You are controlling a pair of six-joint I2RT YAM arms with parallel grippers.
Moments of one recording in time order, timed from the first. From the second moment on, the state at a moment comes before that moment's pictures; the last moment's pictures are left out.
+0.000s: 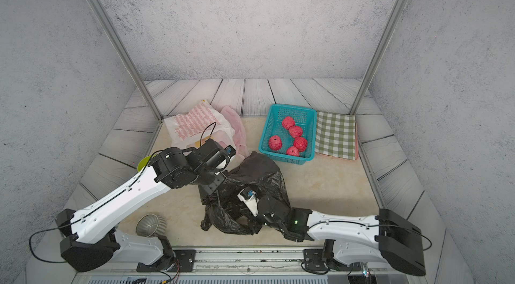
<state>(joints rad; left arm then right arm) -0.95 1.37 1.56 -1.35 -0.26 -0.10 1.24 1.23 0.53 0.13 0.06 0.27</state>
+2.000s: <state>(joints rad) -0.90 1.03 1.40 -1.49 -0.16 -0.21 1.20 2.12 1.46 0.04 0.24 0.23</state>
